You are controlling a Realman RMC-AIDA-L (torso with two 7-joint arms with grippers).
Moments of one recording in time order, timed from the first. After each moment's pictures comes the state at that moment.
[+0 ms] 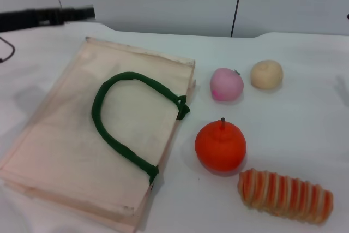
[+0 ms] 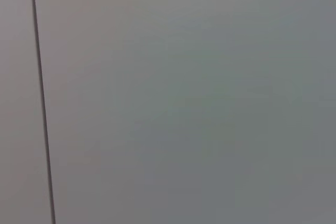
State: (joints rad) left arm -0.89 -1.93 2.86 -0.70 -0.42 1.50 -1.71; right arm 0.66 2.03 -0.35 0.09 2.17 1.19 -2.83
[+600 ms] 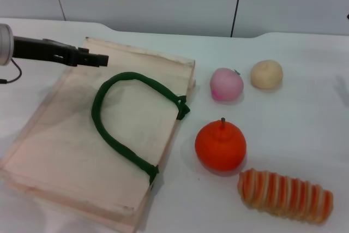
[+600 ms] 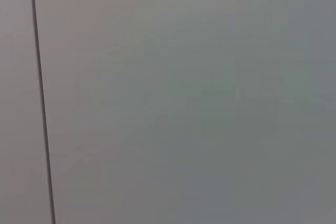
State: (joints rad) left arm -0.97 -1.93 2.86 -0.70 -0.11 1.52 -1.66; right arm 0.66 2.03 -0.35 0.09 2.17 1.19 -2.83
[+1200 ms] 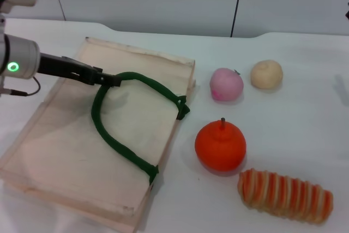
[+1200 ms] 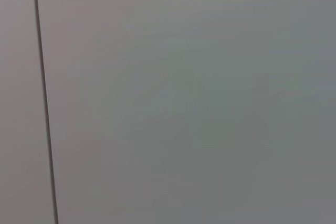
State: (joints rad) left arm -0.99 -1.95 2.86 -0.57 0.00 1.36 -1.67; right arm 0.67 2.03 -0.35 0.09 2.17 1.19 -2.83
